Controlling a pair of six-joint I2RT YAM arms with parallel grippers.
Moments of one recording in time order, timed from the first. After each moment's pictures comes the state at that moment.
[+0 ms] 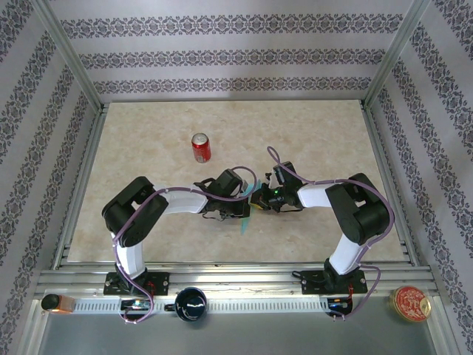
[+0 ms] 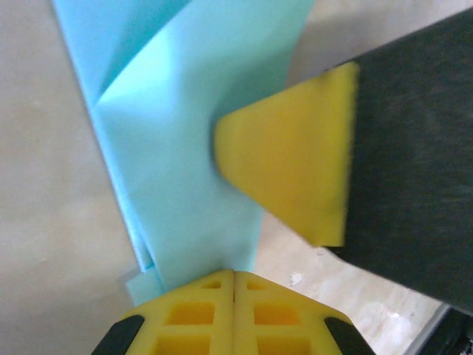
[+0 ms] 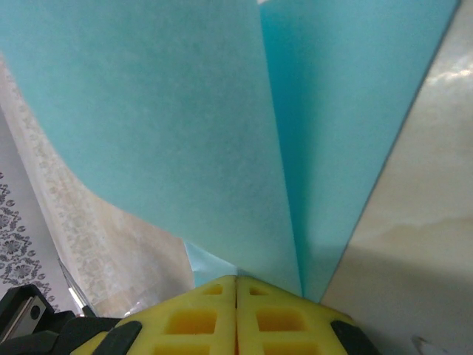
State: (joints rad) left arm -0.76 1.85 0.95 -0.09 0.39 -0.76; right arm 0.43 1.73 0.68 0.08 -0.63 0.89
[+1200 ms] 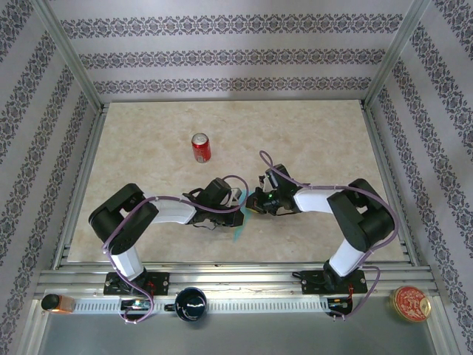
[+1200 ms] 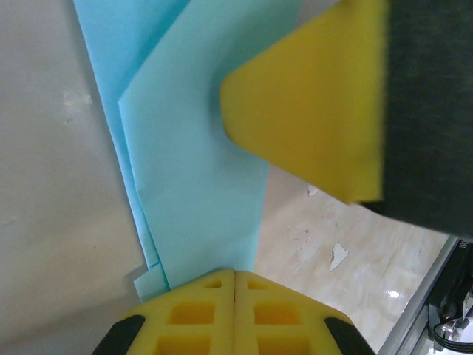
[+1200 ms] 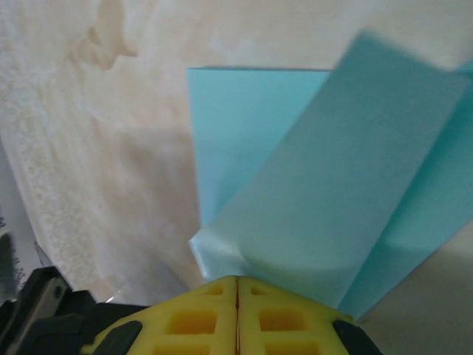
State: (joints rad) left arm -0.76 1.74 0.75 0.06 0.45 -0.71; right arm 0.53 1.68 0.68 0.03 -0.56 0.89
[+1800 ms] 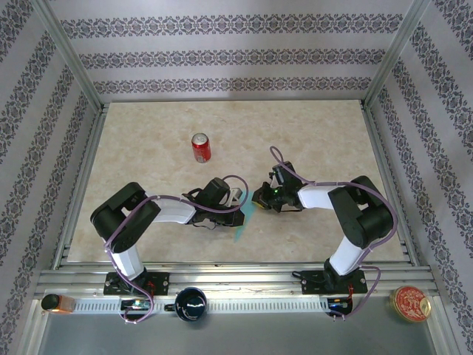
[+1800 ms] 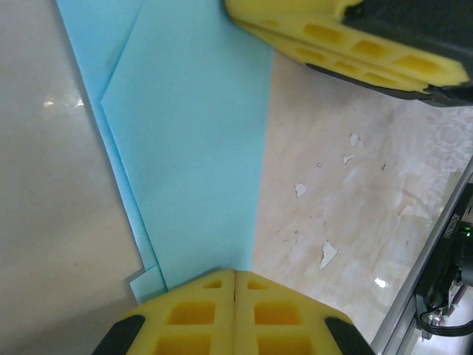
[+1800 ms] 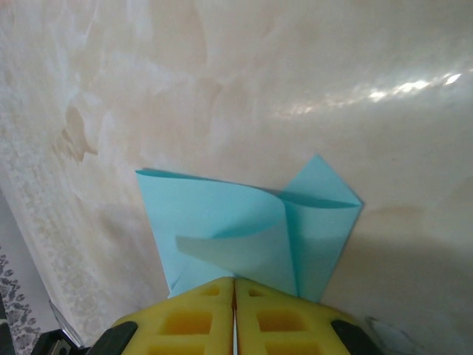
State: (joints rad) left arm -0.75 1.76 0.73 0.12 0.51 -0.70; right arm 0.44 1.70 0.68 0.05 -0.51 0.97
